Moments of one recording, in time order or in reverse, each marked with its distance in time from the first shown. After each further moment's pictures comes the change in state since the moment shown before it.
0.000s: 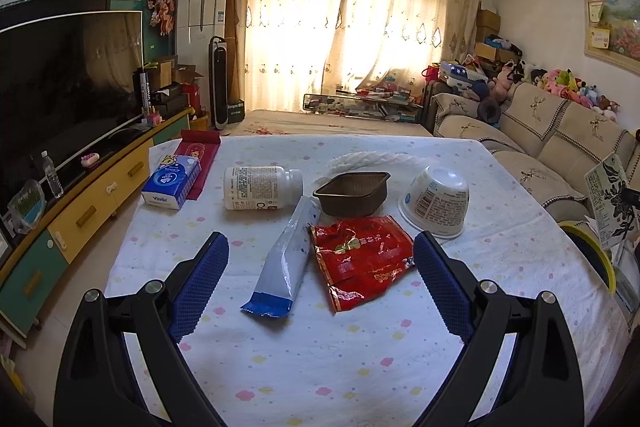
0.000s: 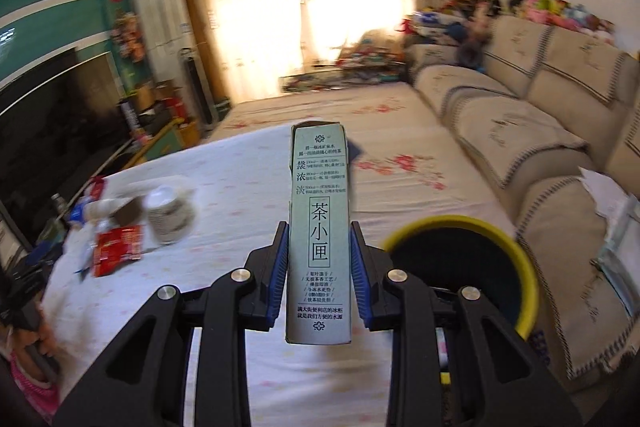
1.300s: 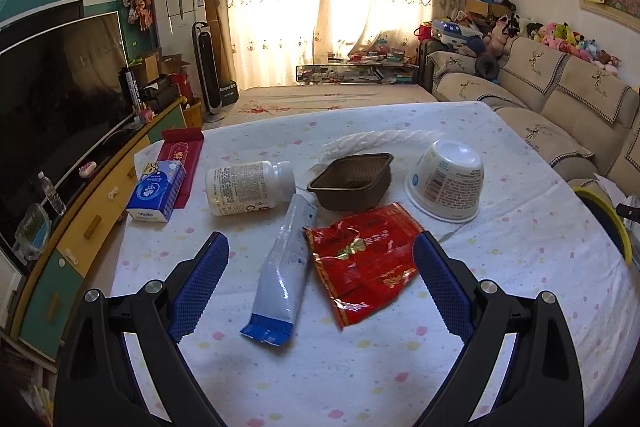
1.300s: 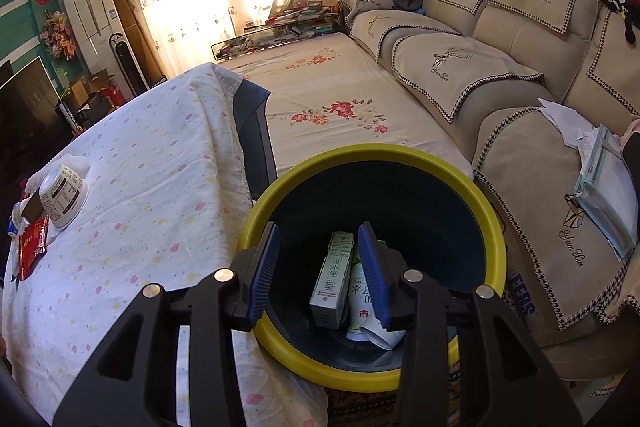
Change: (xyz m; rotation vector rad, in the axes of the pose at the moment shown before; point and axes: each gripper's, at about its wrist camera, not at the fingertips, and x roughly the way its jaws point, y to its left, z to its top) left arm 0.043 -0.010 0.021 0.128 0.140 0.026; right arm 0.071 -0.076 -0.042 0.127 0.147 -0.142
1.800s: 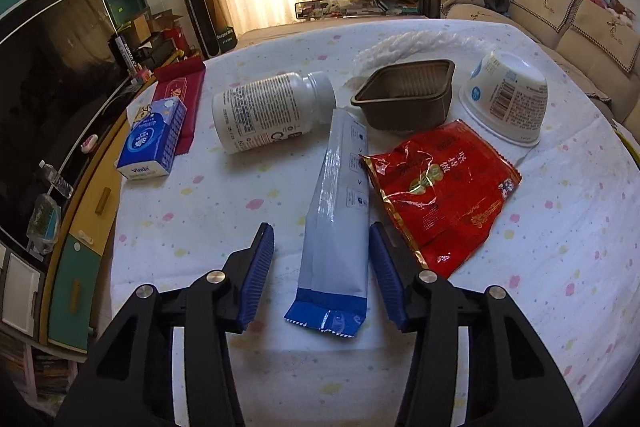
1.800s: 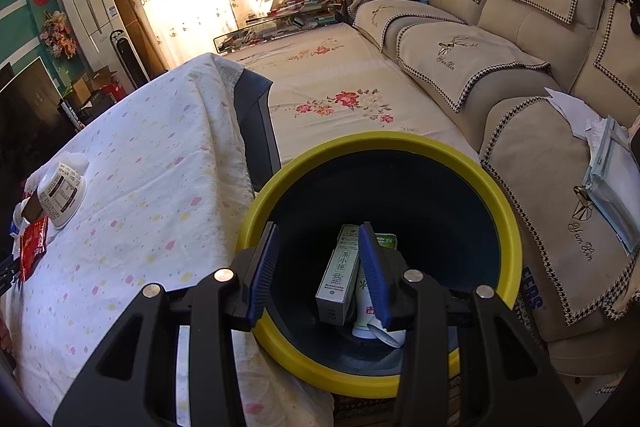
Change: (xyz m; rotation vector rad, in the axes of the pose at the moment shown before) left arm 0.061 0.026 -0.018 0.067 0.245 0.022; right arm 0.015 0.000 -0.001 0.011 0.034 0.021
